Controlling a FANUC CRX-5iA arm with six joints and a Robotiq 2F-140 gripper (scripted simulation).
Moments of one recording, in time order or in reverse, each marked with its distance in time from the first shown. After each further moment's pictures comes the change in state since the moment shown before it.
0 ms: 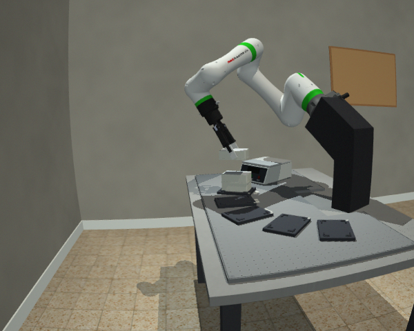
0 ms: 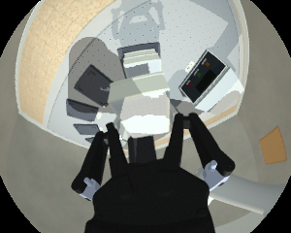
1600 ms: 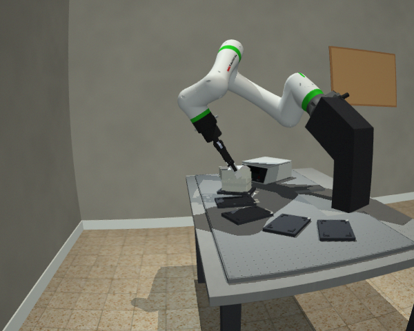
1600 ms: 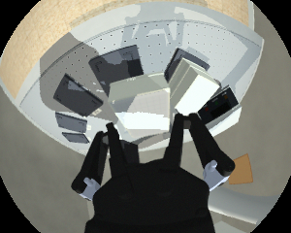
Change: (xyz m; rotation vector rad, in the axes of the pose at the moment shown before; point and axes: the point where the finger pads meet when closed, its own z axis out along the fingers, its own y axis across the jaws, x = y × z) arm 0.007 -0.115 0.067 -0.211 0.000 -0.365
